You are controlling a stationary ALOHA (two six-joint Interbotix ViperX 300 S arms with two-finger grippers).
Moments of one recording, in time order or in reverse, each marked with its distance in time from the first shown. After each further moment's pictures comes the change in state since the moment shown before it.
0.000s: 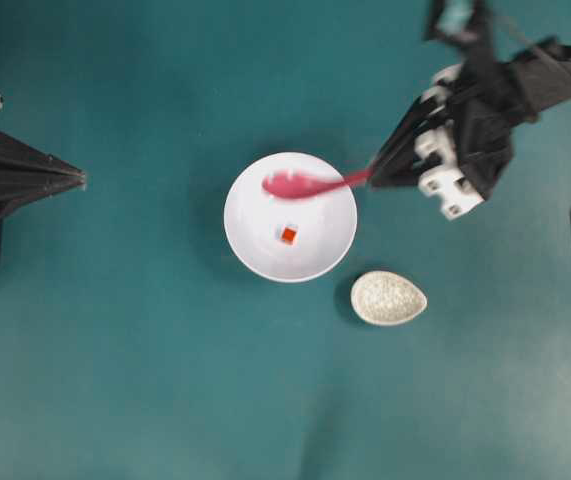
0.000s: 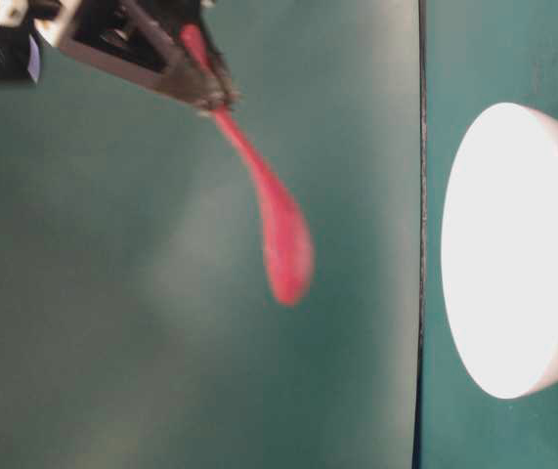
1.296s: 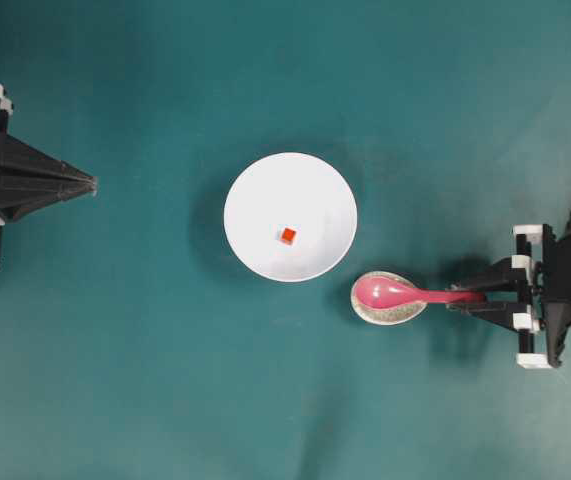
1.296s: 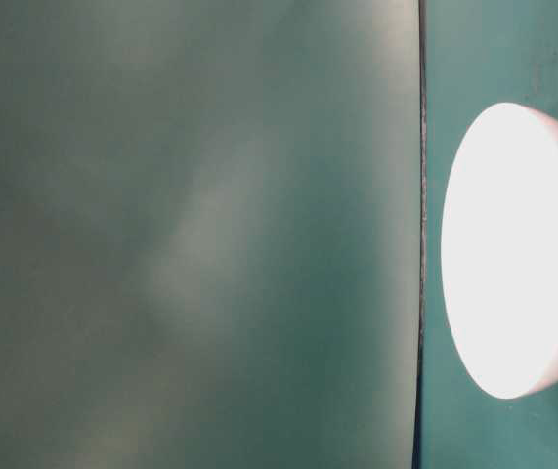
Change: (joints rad) left arm 0.000 0.038 0.012 0.003 0.000 0.000; right arm 1.009 0.249 0.755 0.101 -1.637 0.201
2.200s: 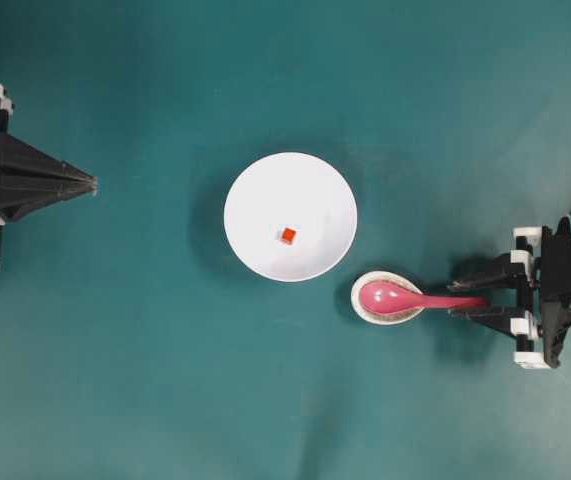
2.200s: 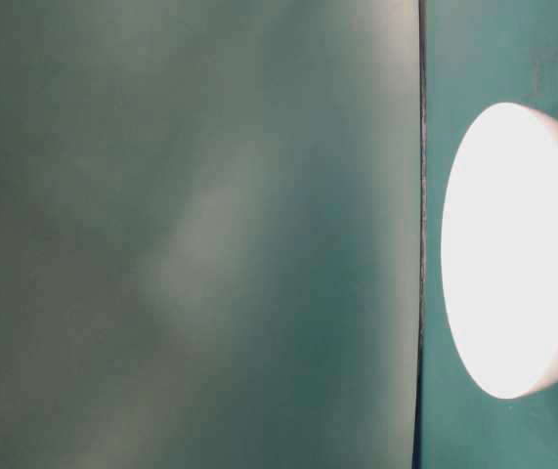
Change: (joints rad) left arm 0.000 0.000 0.002 -0.002 -0.005 0.000; right arm 0.002 0.066 0.002 0.000 0.034 0.089
